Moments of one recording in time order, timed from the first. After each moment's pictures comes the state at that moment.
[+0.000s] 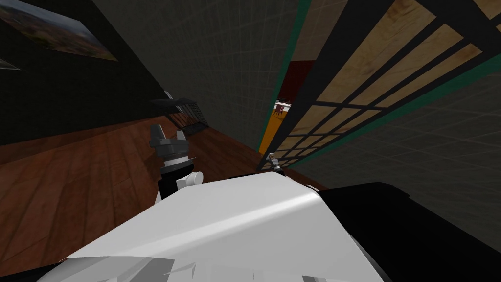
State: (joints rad) arm 0.10 -0.50 0.43 -0.68 -0.50 -1.06 -1.86
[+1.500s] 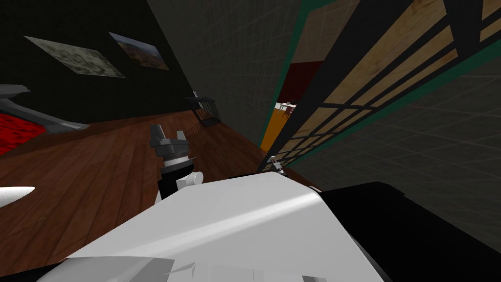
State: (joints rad) arm 0.14 -0.55 0.51 -0.60 -0.45 -1.21 -1.96
